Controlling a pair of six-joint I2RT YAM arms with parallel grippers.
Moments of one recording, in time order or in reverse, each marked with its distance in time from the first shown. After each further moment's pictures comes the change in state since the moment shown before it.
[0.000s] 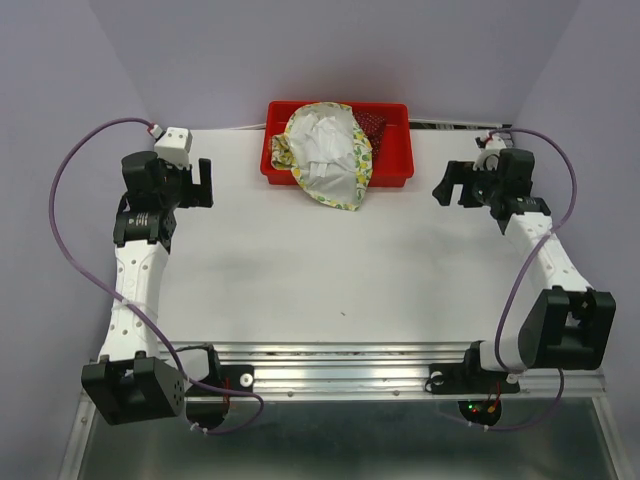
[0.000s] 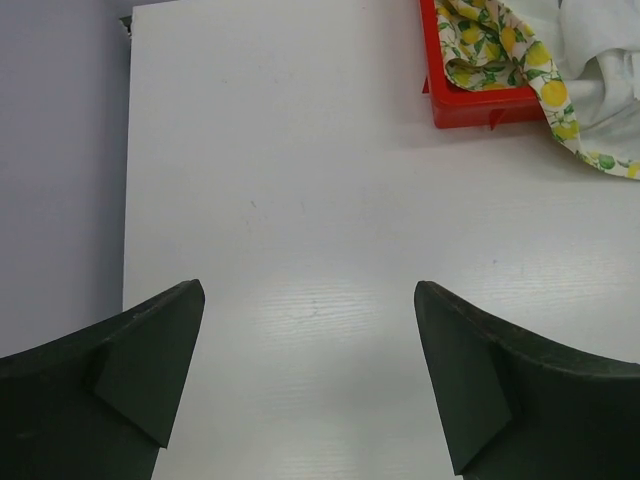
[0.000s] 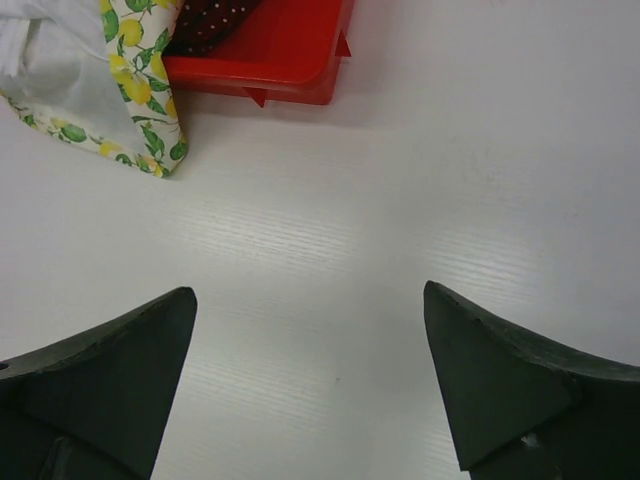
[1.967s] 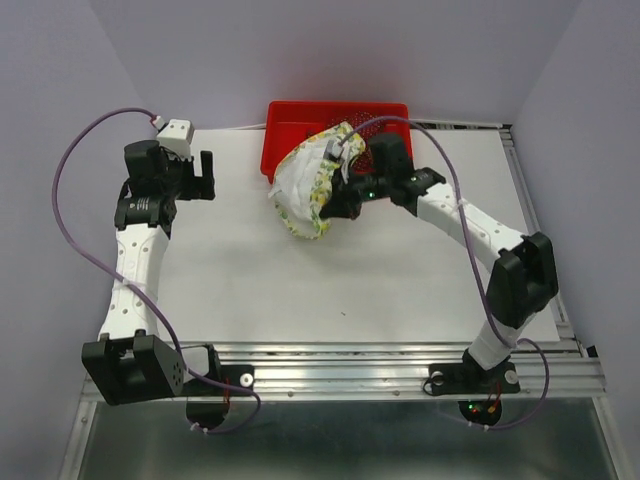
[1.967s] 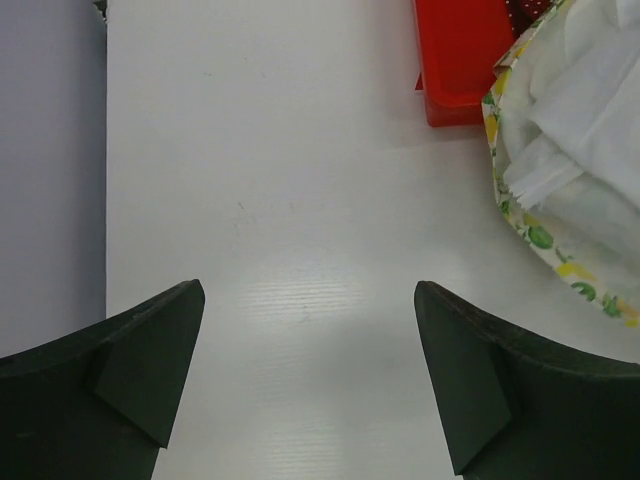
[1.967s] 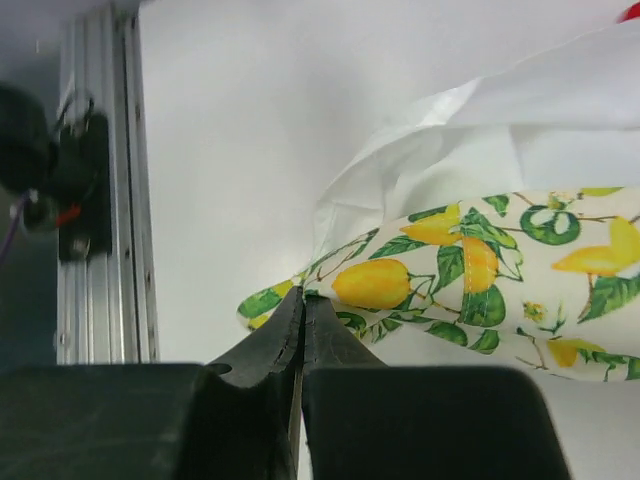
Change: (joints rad) left arm 0.000 0.099 0.079 -0.031 0.021 -0.014; right arm 0.586 0.424 0.498 -0.066 -0.473 -0.178
